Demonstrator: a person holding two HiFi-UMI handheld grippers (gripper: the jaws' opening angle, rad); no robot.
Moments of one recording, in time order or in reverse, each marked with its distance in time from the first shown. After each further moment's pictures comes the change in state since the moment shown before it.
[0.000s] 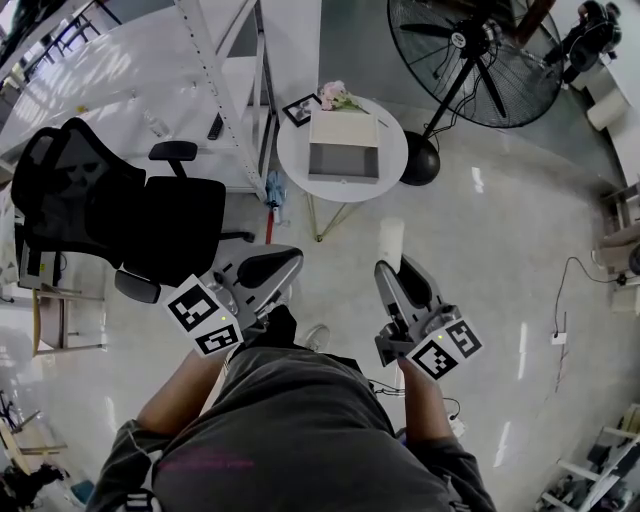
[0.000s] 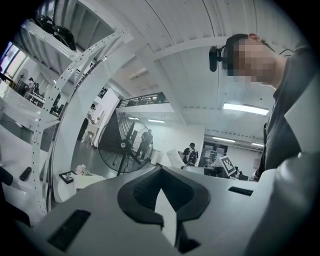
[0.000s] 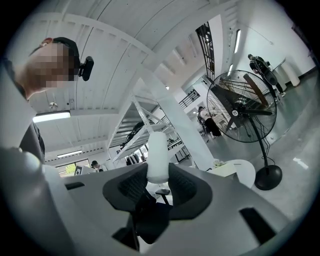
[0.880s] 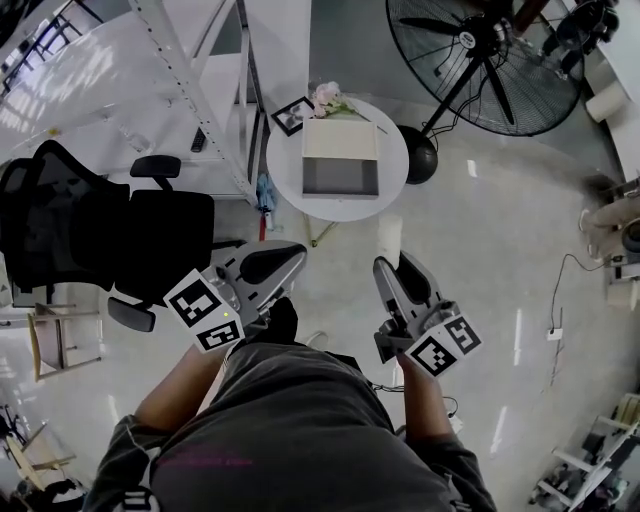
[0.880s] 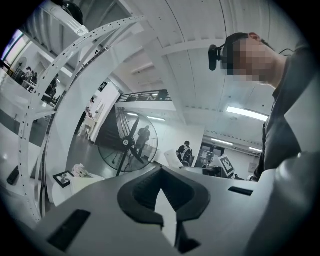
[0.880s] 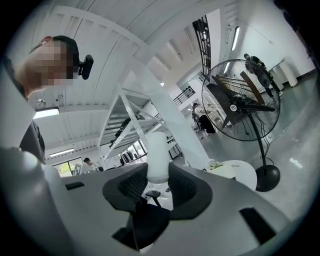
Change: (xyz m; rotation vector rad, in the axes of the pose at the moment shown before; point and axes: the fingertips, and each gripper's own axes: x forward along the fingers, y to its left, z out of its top) left arm 0.064 0.113 0.011 -0.052 0.028 -0.050; right arm 0.102 -0.072 0.009 0.011 0.043 -0.064
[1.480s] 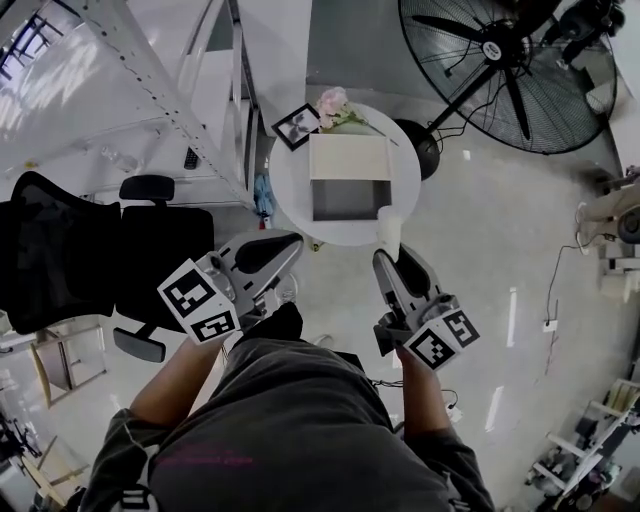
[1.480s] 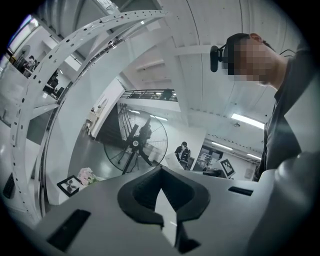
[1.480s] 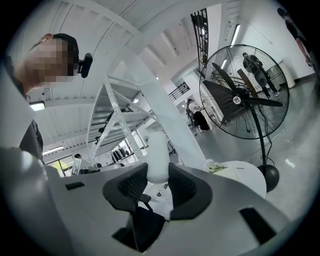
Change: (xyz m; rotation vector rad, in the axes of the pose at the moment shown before) left arm 0.020 0.147 0.038 -0.071 0.026 -0.031; right arm 0.135 -0.042 0.007 0.013 0.049 -0.089
